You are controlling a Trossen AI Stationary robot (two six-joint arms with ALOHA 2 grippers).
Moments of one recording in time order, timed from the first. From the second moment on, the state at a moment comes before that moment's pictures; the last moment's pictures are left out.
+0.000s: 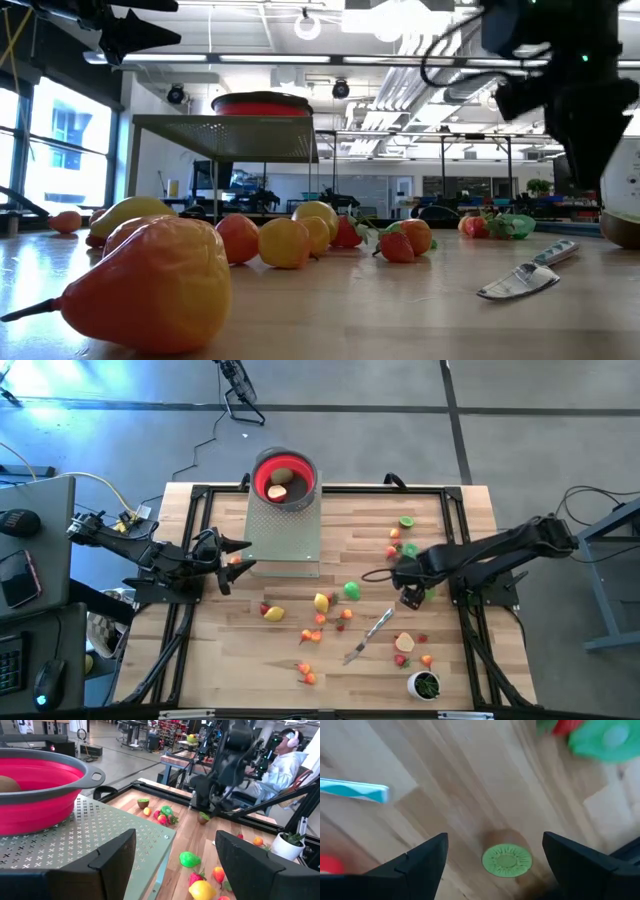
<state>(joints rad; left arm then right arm) -0.39 0.46 0.46 -0.08 -0.72 -0.29 0.14 1.28 0.78 -1.09 0.09 0.76</state>
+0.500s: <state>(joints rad) -0.39 0.46 0.46 -0.08 -0.73 -0.30 0.14 1.28 0.62 -1.04 0.07 0.79</state>
